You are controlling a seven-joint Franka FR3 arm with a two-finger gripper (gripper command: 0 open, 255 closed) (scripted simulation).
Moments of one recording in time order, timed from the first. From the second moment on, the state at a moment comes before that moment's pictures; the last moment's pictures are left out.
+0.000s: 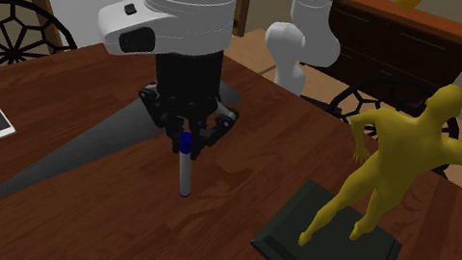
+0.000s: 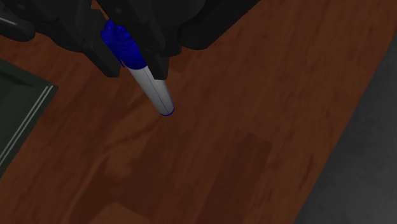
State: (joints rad) arm -0.01 0.42 -0.09 -1.16 0.04 1.58 -0.14
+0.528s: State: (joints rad) arm -0.02 0.48 -0.09 -0.96 0.04 1.44 -0.14
